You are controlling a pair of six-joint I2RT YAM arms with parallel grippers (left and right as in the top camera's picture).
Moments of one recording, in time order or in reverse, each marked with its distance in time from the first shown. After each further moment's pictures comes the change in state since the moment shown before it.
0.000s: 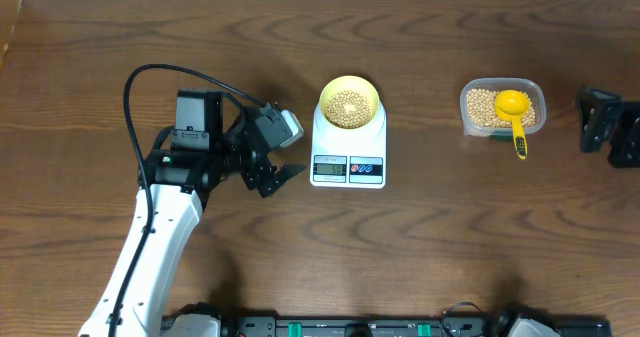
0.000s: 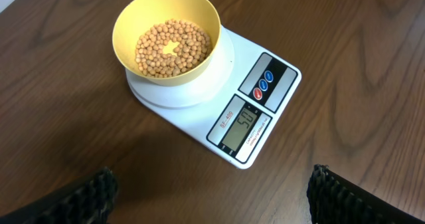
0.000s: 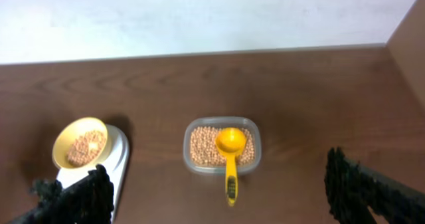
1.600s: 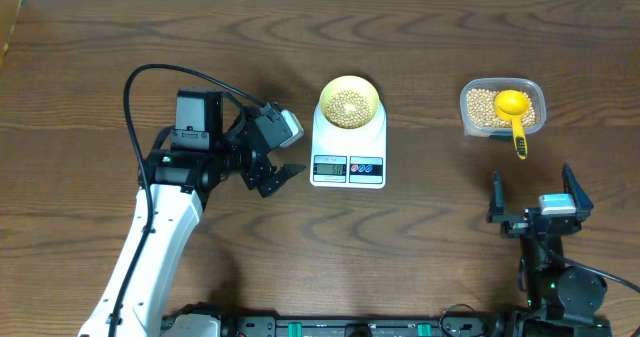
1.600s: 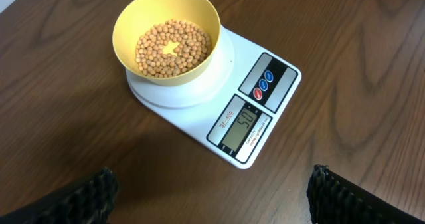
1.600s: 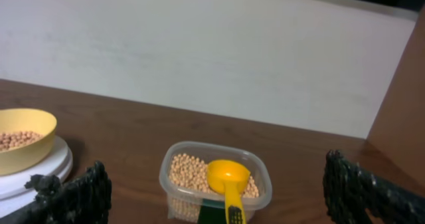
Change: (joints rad) left arm 0.000 0.000 0.000 0.000 0.000 0.000; right arm 0.232 -1.064 -1.540 1.113 0.204 0.040
